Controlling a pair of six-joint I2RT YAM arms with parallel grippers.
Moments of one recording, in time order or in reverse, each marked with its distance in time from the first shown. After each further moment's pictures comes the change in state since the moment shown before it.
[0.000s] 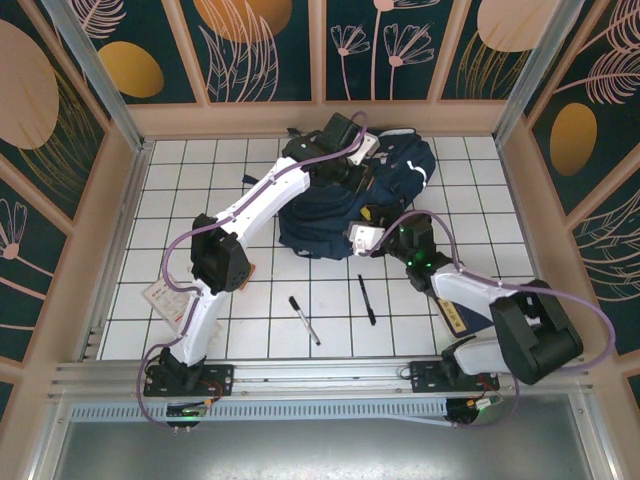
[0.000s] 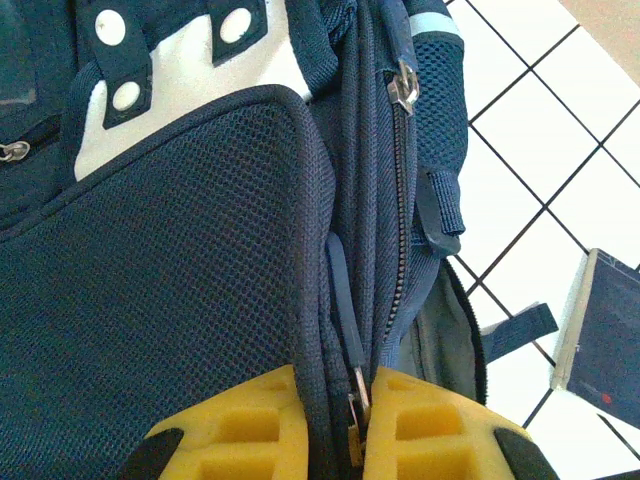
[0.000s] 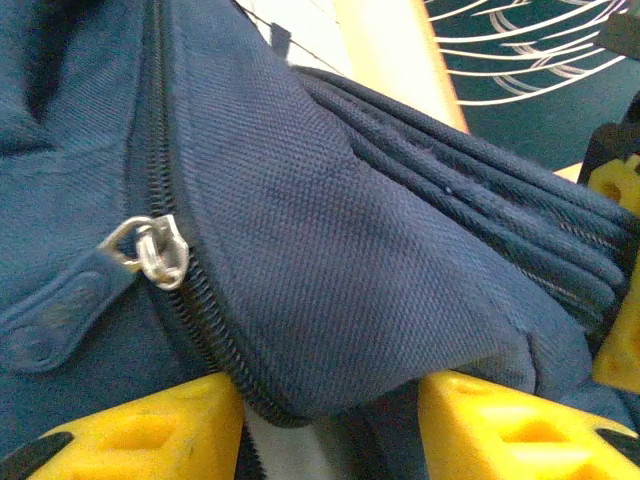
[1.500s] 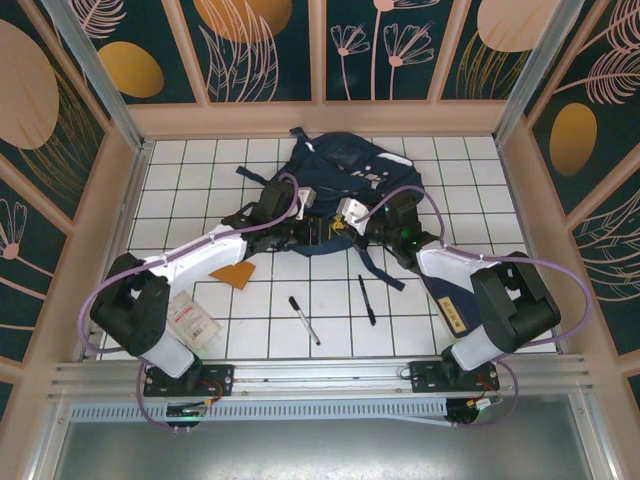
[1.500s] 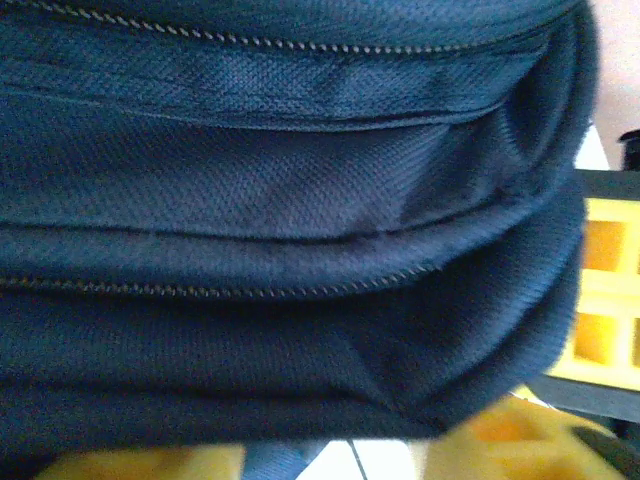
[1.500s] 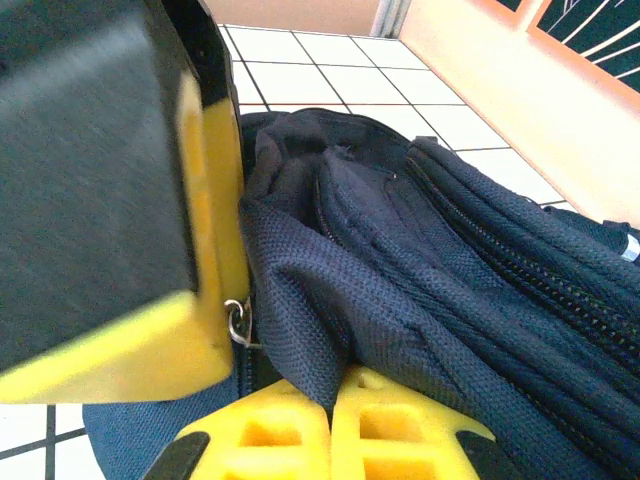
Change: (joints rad) left arm 0.056 -0.680 -1.275 0.679 0.083 -0.419; right arm -0.001 0.158 0.216 -0.151 -0.401 0.597
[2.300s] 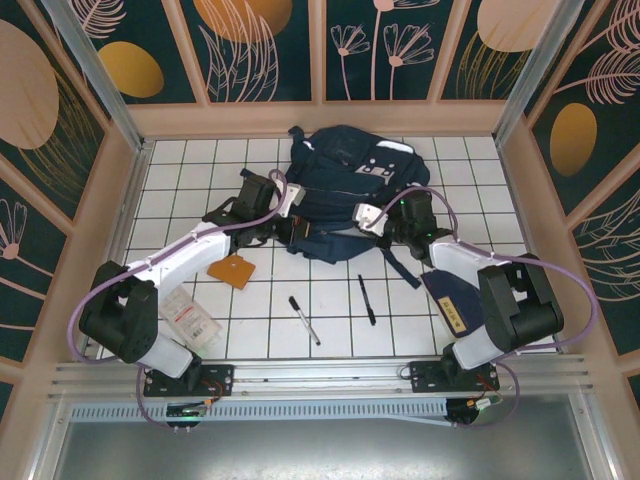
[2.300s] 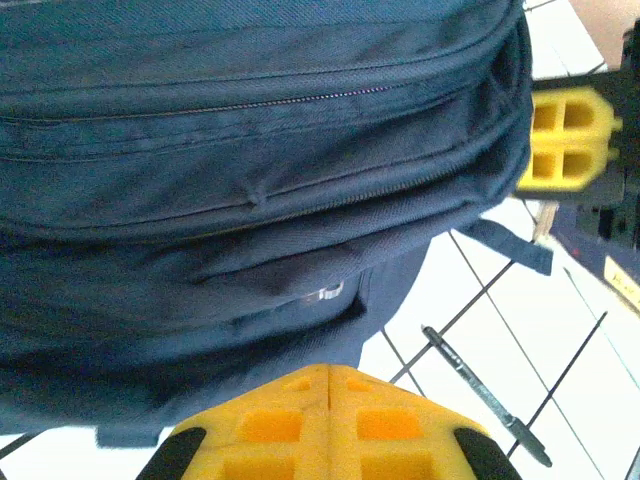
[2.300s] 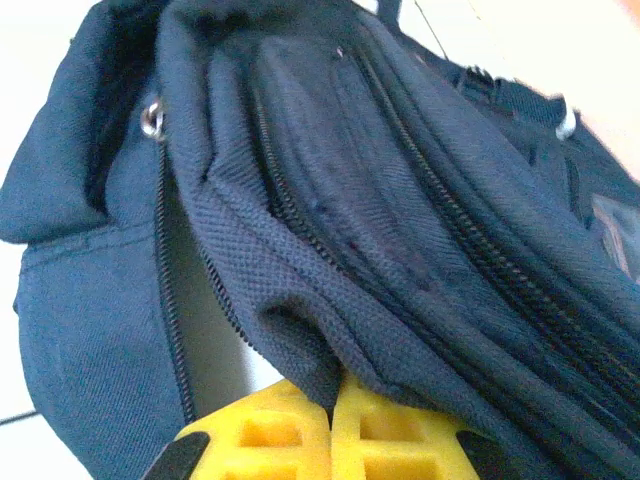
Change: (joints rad) left arm 0.109 -0.072 -0.024 -0.077 0.097 0.319; right arm -0.156 -0.013 0.015 -0.260 0.098 -0.368
